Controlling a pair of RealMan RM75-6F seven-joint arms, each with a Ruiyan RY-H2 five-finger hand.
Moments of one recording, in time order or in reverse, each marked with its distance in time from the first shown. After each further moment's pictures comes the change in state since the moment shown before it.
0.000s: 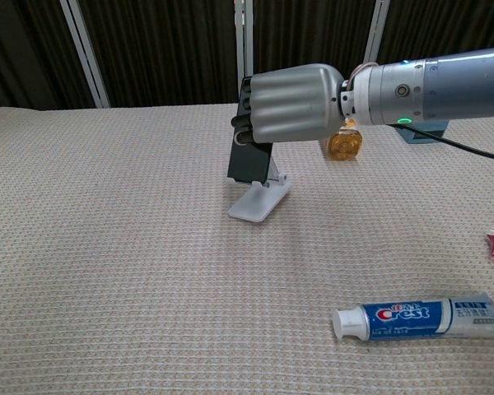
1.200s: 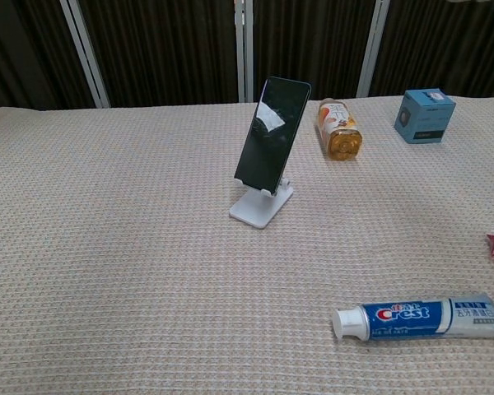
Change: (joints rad) left arm 0.040 0.020 0.041 -0.018 0.223 0.142 -0.116; right arm -0.625 0.407 0.018 -0.611 0.327 0.568 0.122
